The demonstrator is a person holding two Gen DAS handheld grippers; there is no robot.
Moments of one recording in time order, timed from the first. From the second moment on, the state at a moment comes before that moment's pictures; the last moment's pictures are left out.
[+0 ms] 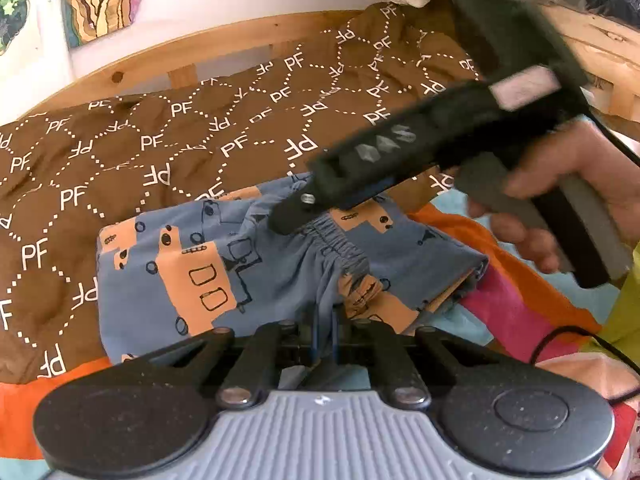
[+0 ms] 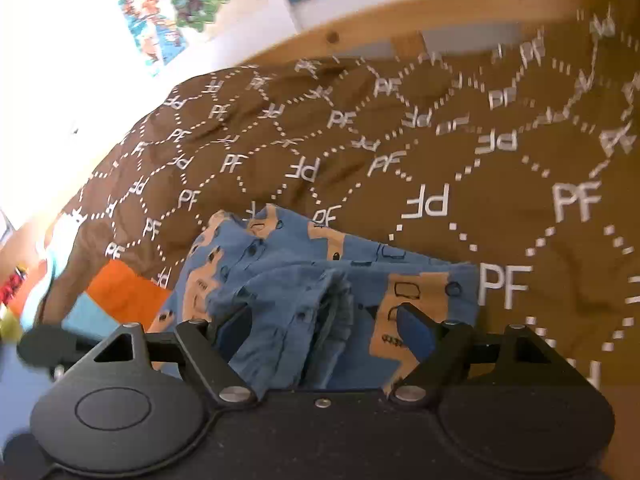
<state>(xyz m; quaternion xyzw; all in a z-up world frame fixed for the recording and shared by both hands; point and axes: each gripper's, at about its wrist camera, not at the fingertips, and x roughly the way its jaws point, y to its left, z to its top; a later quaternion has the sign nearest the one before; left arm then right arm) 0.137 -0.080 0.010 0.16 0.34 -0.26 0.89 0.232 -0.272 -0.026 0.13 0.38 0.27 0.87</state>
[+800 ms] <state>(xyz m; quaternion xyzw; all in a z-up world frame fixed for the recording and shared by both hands) 0.131 -0.082 0.036 0.14 0.34 -0.29 0.88 0.210 -0.307 0.003 0.24 0.35 0.25 0.87</state>
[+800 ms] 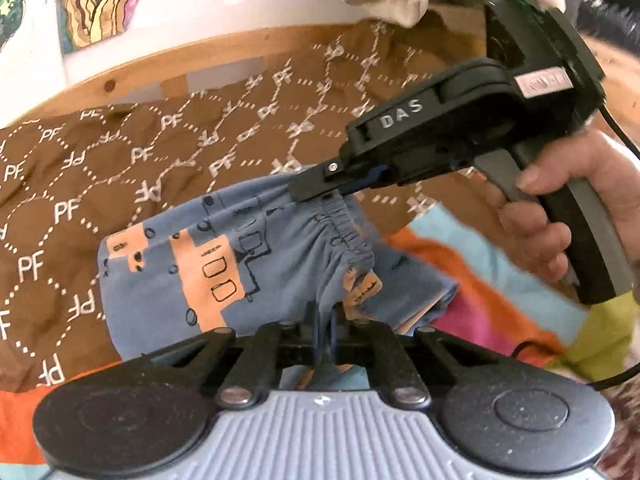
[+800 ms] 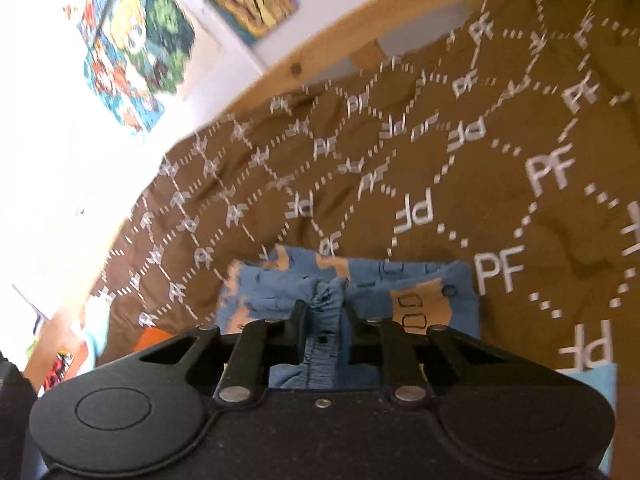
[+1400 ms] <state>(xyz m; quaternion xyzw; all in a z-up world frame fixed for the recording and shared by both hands) 0.135 -0.100 0.021 0.11 0.39 -0.30 0.86 0.174 -0.327 -0.015 0.14 0.35 0.15 0.92</state>
